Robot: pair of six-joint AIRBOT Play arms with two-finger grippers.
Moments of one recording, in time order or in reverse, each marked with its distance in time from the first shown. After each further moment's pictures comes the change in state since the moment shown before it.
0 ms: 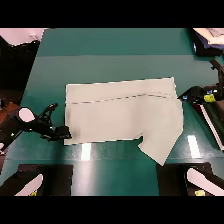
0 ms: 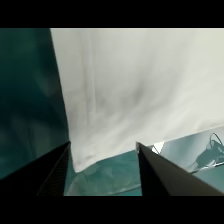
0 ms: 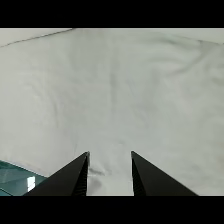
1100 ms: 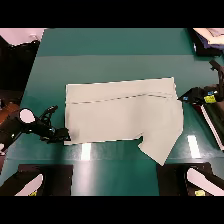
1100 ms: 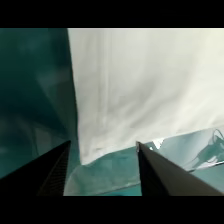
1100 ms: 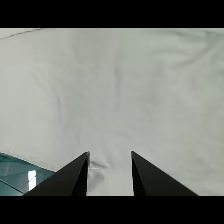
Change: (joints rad) left arm 0.000 0.000 -0.019 0.016 -0.014 -0.019; right arm -0.003 0.010 -0.004 0.001 0.029 -0.005
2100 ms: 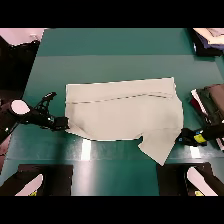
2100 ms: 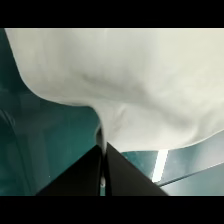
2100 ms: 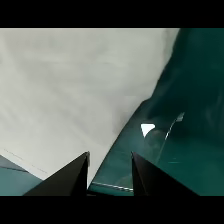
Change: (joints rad) left arm -0.002 0.003 0.146 -0.061 0.025 0.069; right arm -0.097 0.181 -0.558 -0.304 -0.032 0.138
